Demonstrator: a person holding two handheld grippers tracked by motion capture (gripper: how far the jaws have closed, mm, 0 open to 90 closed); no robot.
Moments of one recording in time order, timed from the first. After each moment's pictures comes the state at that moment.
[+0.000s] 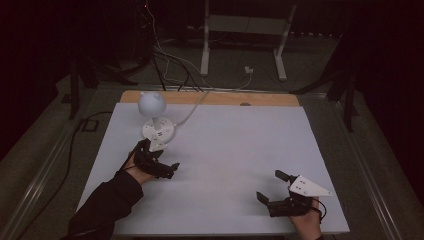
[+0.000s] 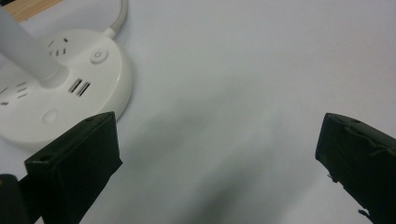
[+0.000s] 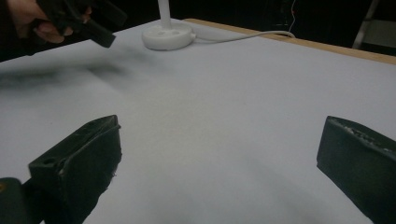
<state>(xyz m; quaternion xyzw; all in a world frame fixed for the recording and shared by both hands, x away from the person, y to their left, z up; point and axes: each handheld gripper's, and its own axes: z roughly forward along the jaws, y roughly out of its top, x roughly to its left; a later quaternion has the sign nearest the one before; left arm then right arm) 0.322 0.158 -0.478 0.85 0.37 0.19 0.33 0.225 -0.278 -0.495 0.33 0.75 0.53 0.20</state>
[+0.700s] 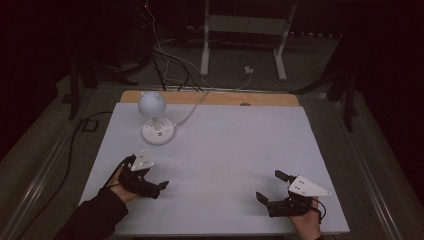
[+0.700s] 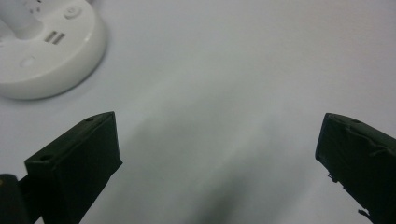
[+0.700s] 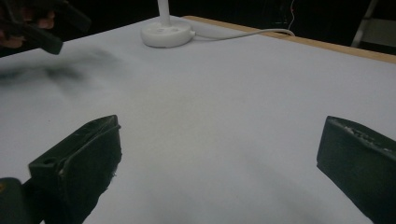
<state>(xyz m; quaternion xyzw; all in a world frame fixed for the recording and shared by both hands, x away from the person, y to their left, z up) 0.272 0.188 -0.483 0.86 0.35 0.15 0.35 0.225 -0.277 -0.496 0.33 0.76 0.53 0.20</state>
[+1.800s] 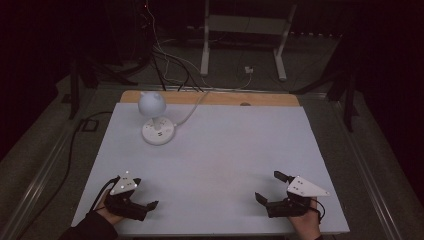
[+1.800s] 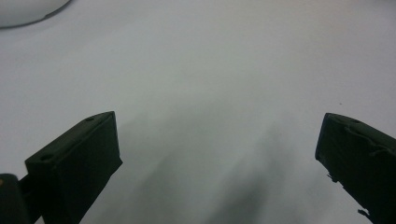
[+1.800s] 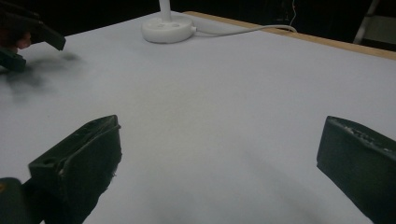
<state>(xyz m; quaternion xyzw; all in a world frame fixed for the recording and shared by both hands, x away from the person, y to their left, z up) 0.230 0.218 -0.517 0.84 0.35 0.12 0.40 0.226 -0.274 -0.497 0.33 0.76 0.52 0.20</state>
